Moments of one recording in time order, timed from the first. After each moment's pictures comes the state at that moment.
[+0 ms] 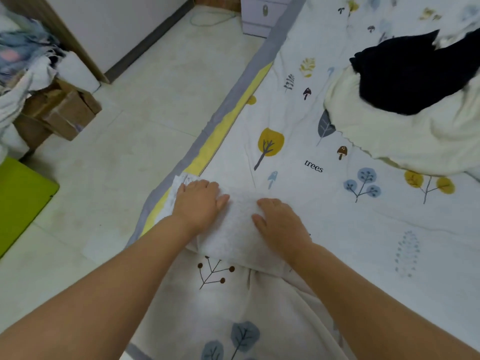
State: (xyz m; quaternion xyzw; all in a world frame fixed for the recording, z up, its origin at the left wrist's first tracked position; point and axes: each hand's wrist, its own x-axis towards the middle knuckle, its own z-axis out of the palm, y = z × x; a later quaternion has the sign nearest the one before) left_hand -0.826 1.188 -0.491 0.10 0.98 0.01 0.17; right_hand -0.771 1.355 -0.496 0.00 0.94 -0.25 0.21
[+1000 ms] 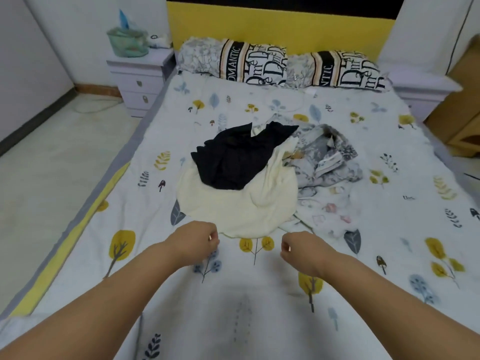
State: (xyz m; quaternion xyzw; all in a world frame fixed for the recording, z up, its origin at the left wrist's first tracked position) left_hand -0.854 1.513 -0.363 0.30 0.92 0.09 0.25; right_hand -0.739 1.710 -0.362 0.17 0.94 -0.14 0.27
